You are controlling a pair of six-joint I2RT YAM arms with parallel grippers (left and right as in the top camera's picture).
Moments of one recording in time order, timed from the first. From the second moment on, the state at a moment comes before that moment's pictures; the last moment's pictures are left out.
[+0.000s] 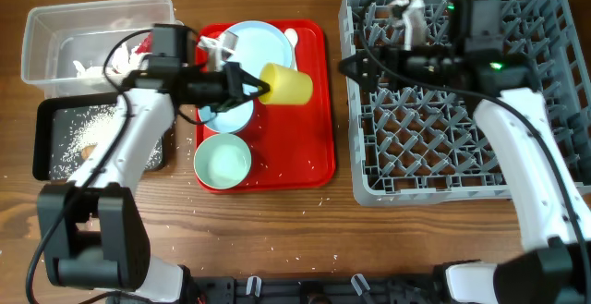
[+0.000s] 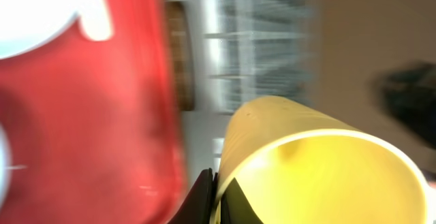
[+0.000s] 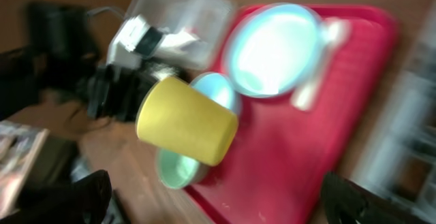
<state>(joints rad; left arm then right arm) -0.08 1.69 1.18 -0.54 0.98 -0.39 0.13 1.54 1.38 -0.70 -0.85 0.08</state>
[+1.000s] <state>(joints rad) -0.01 1.68 1.18 -0.45 1.48 -0.42 0.35 1.71 1.38 -0.36 -1.20 0.09</state>
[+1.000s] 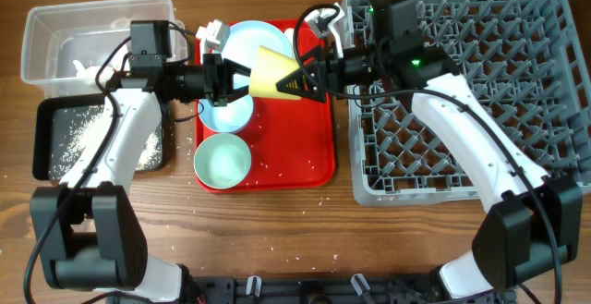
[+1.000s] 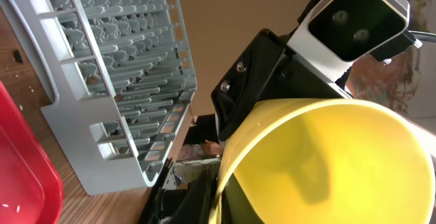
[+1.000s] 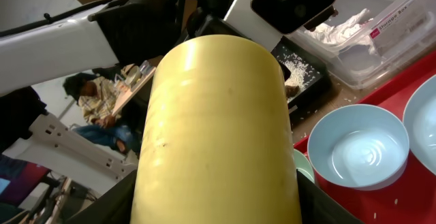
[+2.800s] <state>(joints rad) -0.16 1.59 1.24 -0.81 0.20 -0.42 0.46 1.73 1.72 -1.09 -0.28 0.38</state>
